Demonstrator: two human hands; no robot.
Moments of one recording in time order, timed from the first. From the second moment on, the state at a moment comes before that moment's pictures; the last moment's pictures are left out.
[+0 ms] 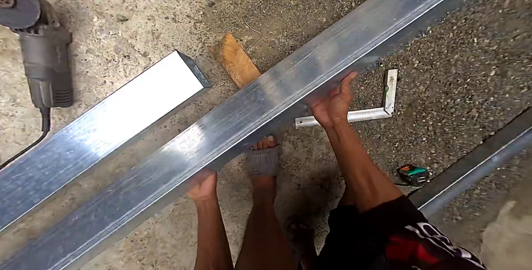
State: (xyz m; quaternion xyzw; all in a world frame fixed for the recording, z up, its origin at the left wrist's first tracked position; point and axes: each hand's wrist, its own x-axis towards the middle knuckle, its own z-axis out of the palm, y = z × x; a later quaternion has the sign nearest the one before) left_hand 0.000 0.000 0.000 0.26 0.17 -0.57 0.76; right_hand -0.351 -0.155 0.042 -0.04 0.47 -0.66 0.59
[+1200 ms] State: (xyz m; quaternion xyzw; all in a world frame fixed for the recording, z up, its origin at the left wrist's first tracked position) left_hand -0.138 -0.065 0.137 0.32 -0.44 -0.76 0.34; right_hand -0.398 -0.005 0.183 -0.69 0.61 -0.21 0.33
